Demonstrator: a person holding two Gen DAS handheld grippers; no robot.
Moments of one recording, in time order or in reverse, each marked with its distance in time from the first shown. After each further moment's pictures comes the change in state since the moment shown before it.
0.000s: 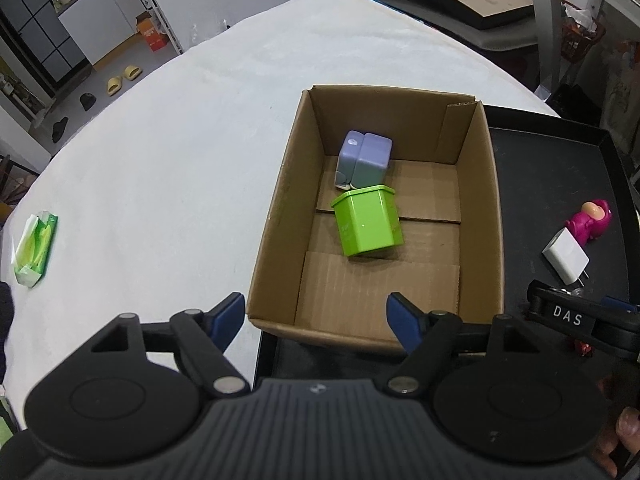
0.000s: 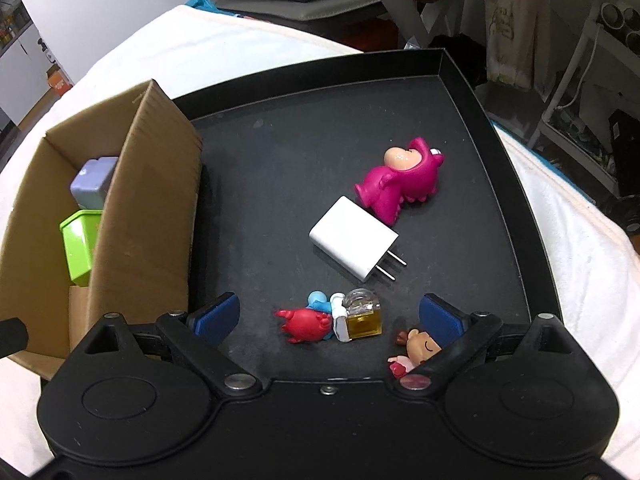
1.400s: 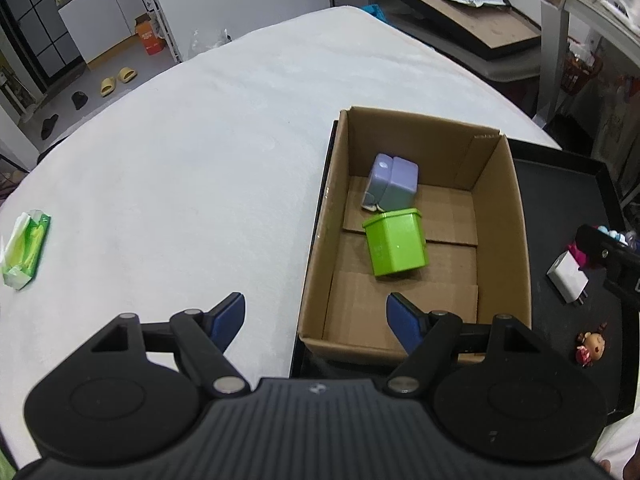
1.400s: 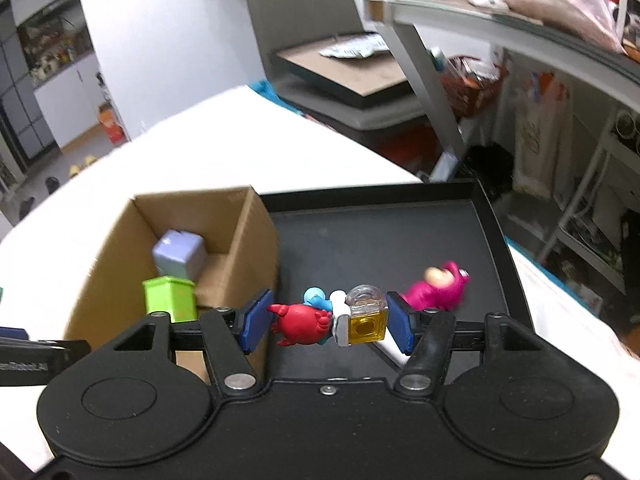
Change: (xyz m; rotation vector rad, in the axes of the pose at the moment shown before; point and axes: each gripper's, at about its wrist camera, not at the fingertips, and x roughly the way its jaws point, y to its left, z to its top) left arm -0.001 0.050 0.003 -0.045 -0.059 -0.080; right arm -0.072 0.028 0.011 -0.129 -0.287 0.089
